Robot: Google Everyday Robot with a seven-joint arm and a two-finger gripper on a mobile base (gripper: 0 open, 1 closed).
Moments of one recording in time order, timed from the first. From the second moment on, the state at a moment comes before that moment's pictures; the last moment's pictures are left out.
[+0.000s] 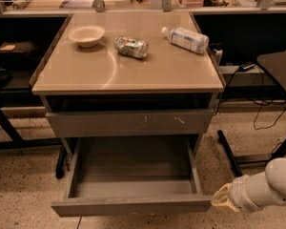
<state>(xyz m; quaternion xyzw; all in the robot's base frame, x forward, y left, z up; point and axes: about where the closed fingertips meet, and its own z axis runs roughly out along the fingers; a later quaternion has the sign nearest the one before) 0.381 -0.254 0.519 -0.53 0.81 0.16 0.19</state>
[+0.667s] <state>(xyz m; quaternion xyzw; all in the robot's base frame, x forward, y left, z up) 0.368 -0.190 0.474 -0.57 0.77 0.19 0.20</state>
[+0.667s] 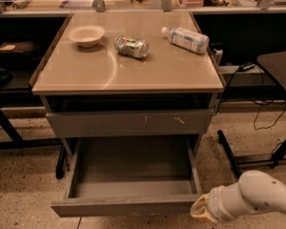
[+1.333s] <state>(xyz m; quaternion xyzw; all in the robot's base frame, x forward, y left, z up) 0.348 -0.081 0.441 -0.67 0.68 0.20 0.23</state>
